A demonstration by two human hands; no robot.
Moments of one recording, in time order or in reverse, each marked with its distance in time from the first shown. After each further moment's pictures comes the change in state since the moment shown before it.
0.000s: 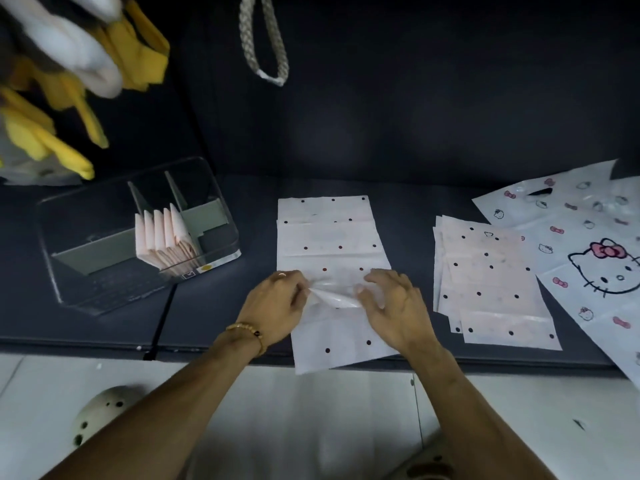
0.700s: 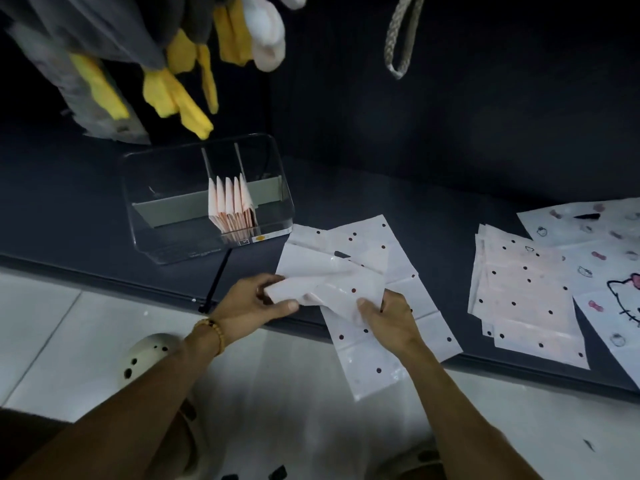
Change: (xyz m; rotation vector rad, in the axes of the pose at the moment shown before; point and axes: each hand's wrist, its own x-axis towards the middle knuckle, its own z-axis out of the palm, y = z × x) left_hand -0.082 -0.068 -0.054 -0.626 -0.080 -0.337; right_hand -0.025 -0.055 0.043 0.440 -0.248 0.304
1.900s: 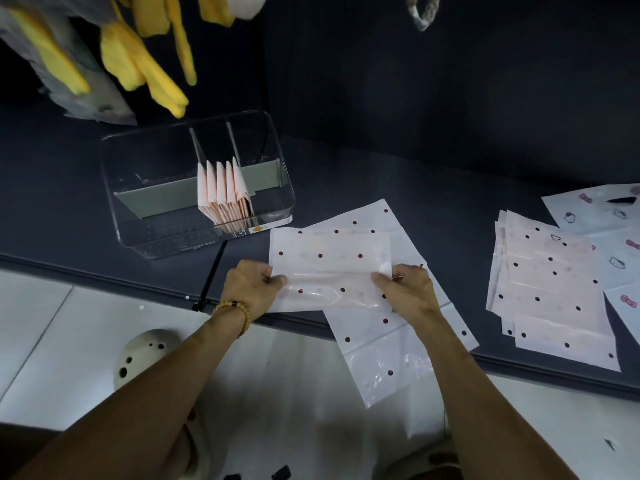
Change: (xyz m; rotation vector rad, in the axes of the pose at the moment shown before) left_hand 0.049 -0.012 0.015 0.368 0.315 -0.269; right_hand 0.055 0.007 -0.008 -0.148 0.106 0.129
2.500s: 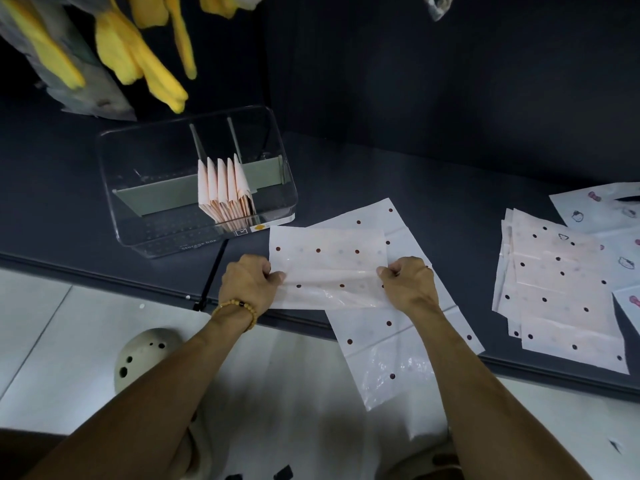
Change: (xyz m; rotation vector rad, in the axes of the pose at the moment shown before) left_hand 0.004 0.004 -0.003 0.137 0.044 -0.046; right_hand 0.016 -0.008 0.008 -0.287 0.037 -0.029
